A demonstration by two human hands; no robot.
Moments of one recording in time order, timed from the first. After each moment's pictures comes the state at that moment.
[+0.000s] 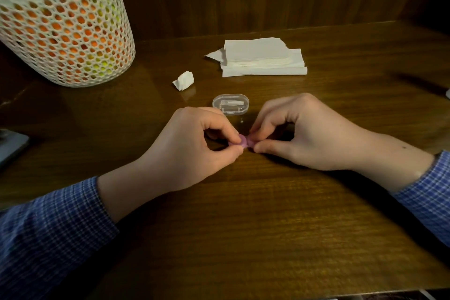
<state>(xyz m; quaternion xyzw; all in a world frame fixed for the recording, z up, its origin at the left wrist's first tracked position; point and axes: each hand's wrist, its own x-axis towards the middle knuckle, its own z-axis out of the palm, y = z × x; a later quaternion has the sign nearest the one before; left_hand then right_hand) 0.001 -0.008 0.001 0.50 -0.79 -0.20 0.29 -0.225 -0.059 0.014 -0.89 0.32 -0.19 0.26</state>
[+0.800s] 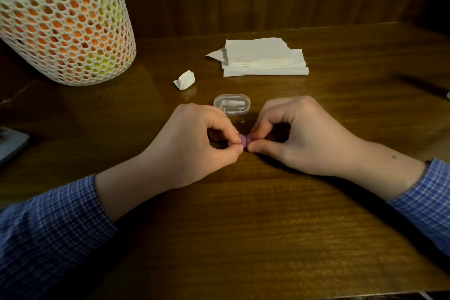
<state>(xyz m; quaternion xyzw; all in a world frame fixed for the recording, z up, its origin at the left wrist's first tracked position) 0.000 -0.009 0.008 0.51 -0.79 -0.18 0.27 -0.217 -0.054 0.006 -0.87 0.35 -0.24 0.25</state>
